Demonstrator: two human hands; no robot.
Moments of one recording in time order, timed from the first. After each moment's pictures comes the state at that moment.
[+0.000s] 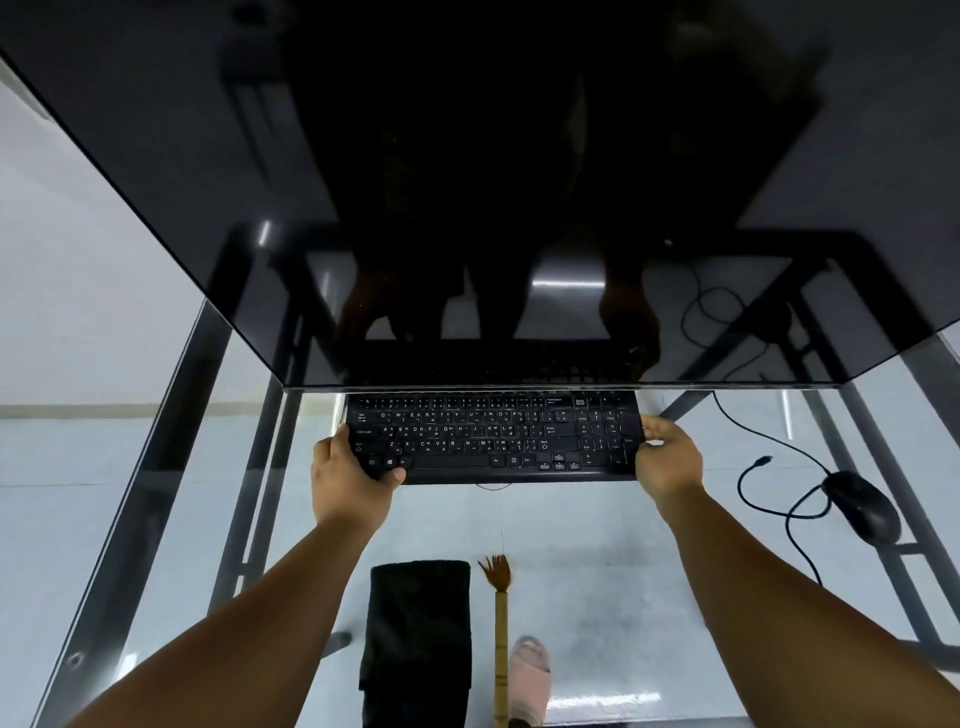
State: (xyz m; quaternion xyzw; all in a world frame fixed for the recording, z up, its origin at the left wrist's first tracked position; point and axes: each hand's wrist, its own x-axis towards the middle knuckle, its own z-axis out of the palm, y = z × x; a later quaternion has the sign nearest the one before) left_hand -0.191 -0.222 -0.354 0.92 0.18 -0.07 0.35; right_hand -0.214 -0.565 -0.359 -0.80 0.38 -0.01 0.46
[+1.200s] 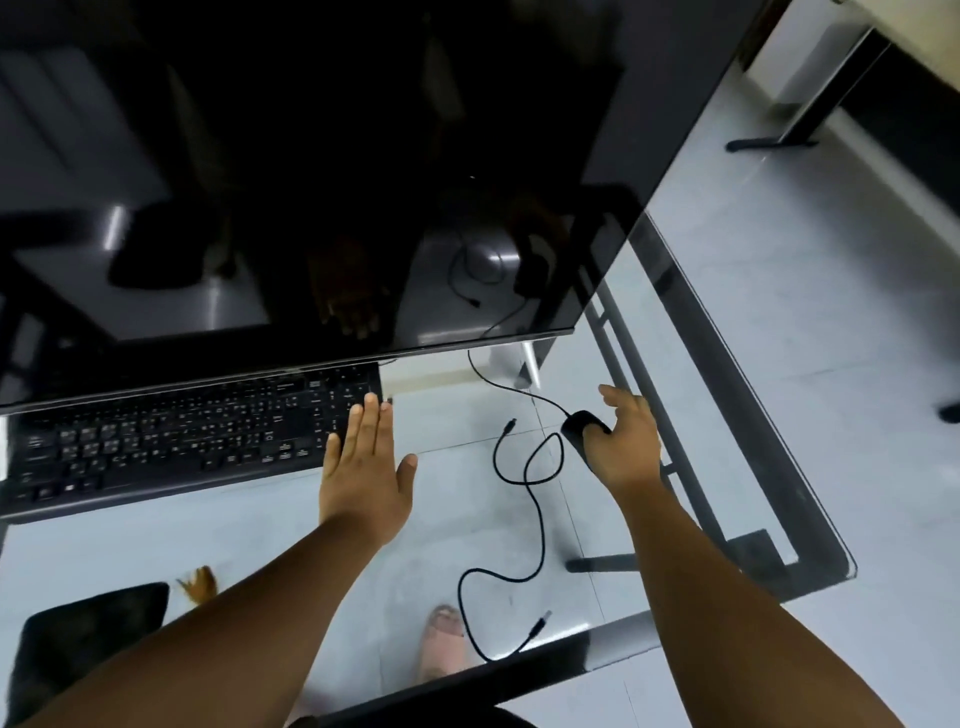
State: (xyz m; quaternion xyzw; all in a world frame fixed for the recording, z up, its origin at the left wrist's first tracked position) left_hand -0.259 -0.525 -0.374 0.97 -0.15 -0.11 0.13; right_hand -0.323 -0.813 -0.347 -0.86 0.36 -0.07 0.36
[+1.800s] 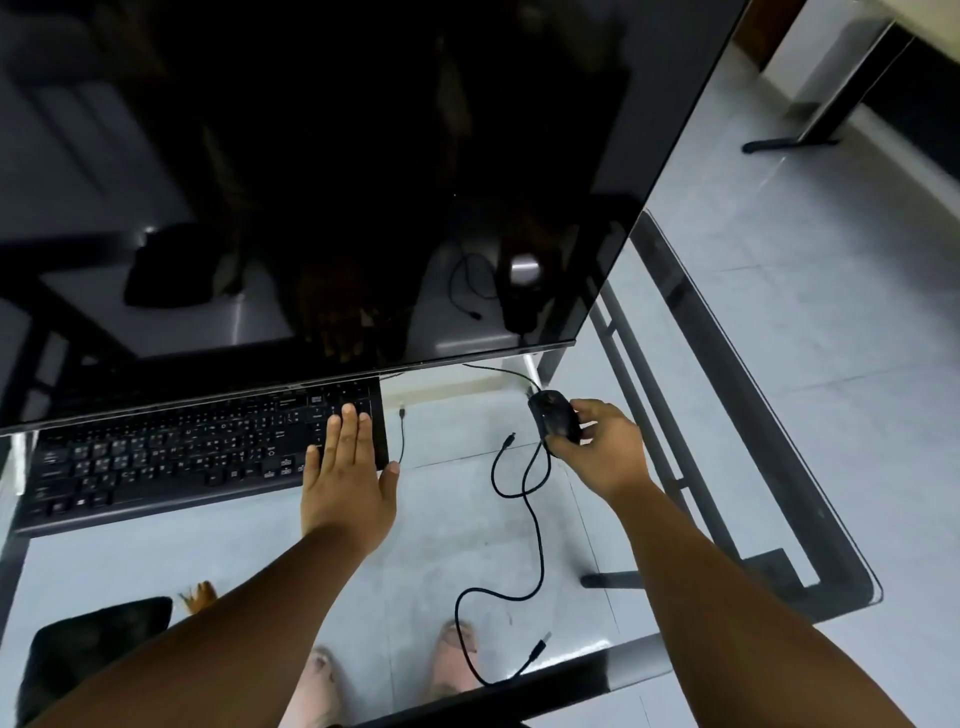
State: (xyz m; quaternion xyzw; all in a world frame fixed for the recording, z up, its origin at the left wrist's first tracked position) left_hand -0.250 -0.515 -0.370 0.99 -0.10 -0.10 0.10; right_hand -0.306 -0.806 -0.341 -0.86 0.28 -0.03 0.43
